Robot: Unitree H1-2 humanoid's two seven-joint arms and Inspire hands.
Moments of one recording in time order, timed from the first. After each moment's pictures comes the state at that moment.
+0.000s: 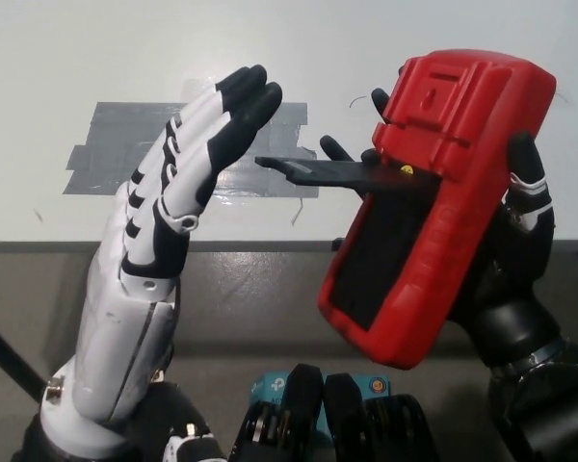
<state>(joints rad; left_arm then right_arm) -0.40 0.01 -0.16 -0.79 0.42 -0.21 -0.11 -0.37 0.08 0.07 -0.62 1.34 0.45 -0.37</state>
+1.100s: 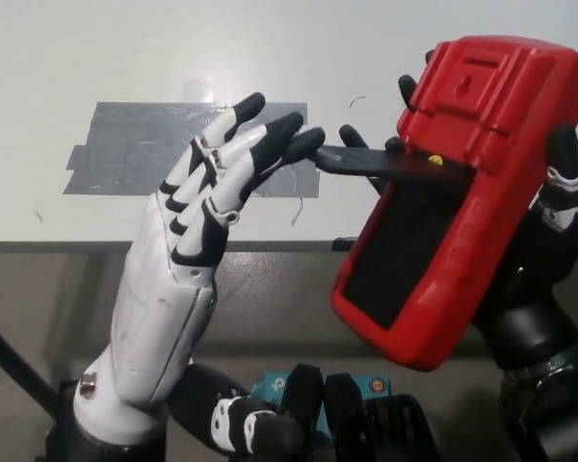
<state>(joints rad) -0.32 -0.03 -0.16 -0.68 0.54 -0.34 -0.08 -0.38 0.08 0.07 -0.67 1.40 0.41 -0.42</state>
